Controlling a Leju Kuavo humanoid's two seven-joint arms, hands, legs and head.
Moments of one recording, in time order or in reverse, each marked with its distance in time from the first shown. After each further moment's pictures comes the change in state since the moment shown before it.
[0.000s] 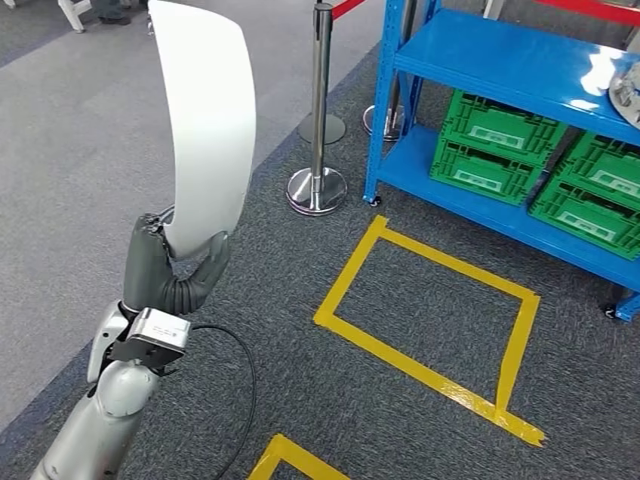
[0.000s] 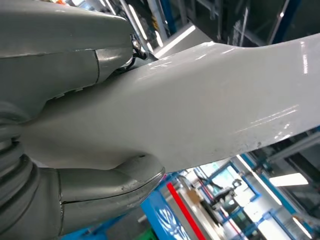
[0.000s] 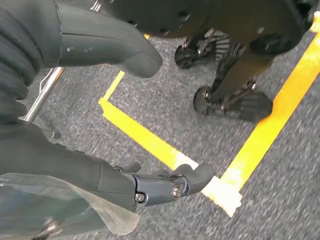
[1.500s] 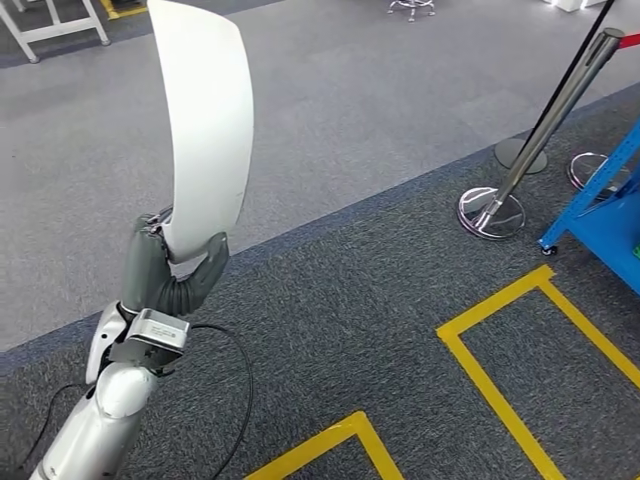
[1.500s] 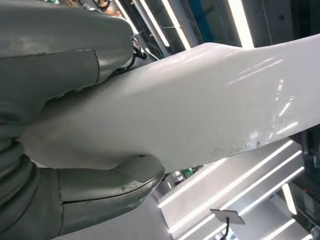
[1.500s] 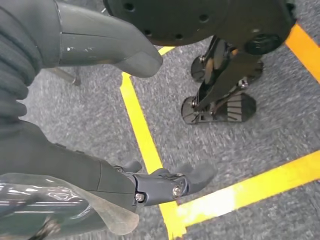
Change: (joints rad) left arm 0.002 -0.002 0.000 0.000 0.000 0.000 0.000; right arm 0.010 -0.003 0.000 0.005 0.000 0.000 0.000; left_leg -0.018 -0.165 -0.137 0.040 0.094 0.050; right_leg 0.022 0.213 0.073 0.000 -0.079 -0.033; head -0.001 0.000
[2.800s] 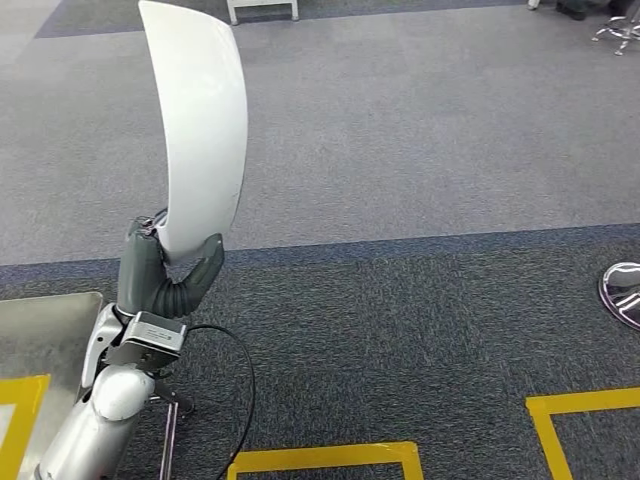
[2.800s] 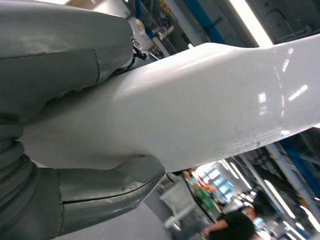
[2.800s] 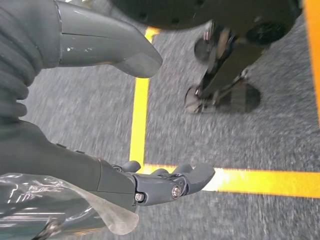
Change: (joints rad) left arm 0.004 0.002 0.000 -0.002 0.000 0.000 0.000; right arm 0.004 0.005 0.000 0.000 0.000 0.000 0.000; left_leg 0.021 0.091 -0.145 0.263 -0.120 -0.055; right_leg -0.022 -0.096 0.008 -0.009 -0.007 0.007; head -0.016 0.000
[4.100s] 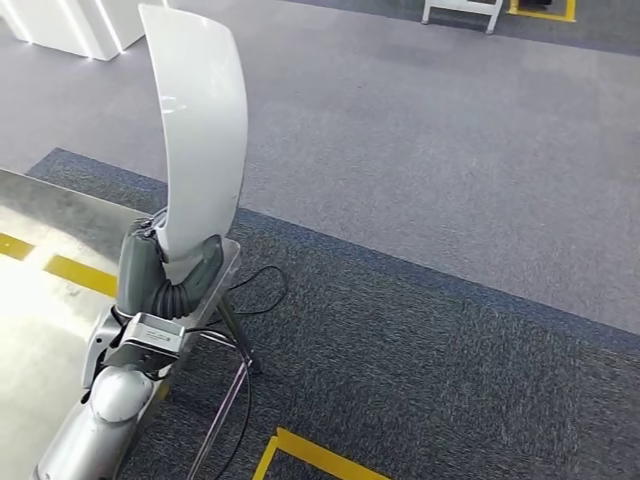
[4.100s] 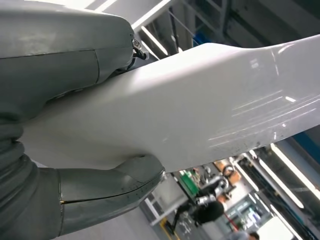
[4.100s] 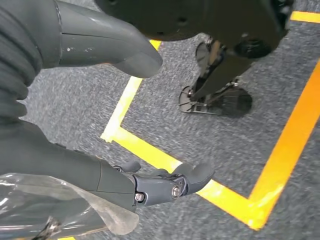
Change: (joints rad) left arm -0.002 0.000 0.000 -0.002 0.000 0.000 0.000; right arm -0.003 0.002 0.000 0.000 0.000 0.000 0.000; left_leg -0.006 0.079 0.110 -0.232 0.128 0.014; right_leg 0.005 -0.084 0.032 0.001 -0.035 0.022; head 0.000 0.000
